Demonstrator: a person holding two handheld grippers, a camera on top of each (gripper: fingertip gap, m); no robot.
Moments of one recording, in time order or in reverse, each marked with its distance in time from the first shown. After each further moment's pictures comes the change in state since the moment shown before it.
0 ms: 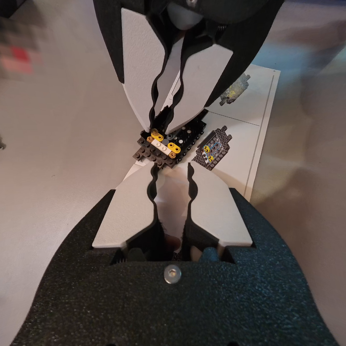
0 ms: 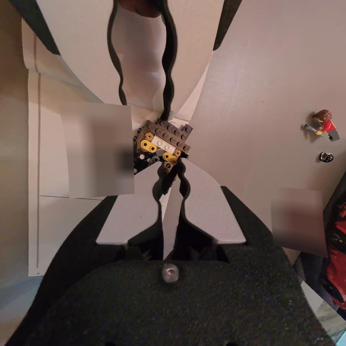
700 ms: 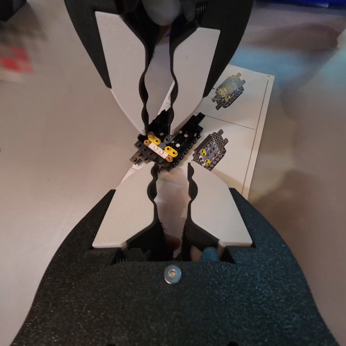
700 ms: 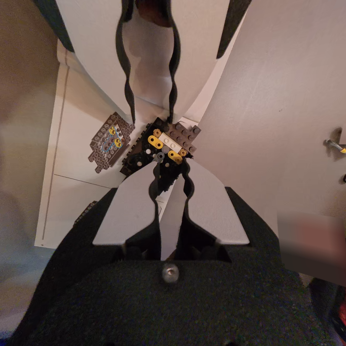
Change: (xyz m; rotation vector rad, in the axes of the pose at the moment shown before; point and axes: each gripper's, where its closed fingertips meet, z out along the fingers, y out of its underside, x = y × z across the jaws) left arm 0.003 -0.003 0.002 0.018 0.017 -0.003; right arm -0.005 0.001 -0.004 0.030 -0.167 -0.056
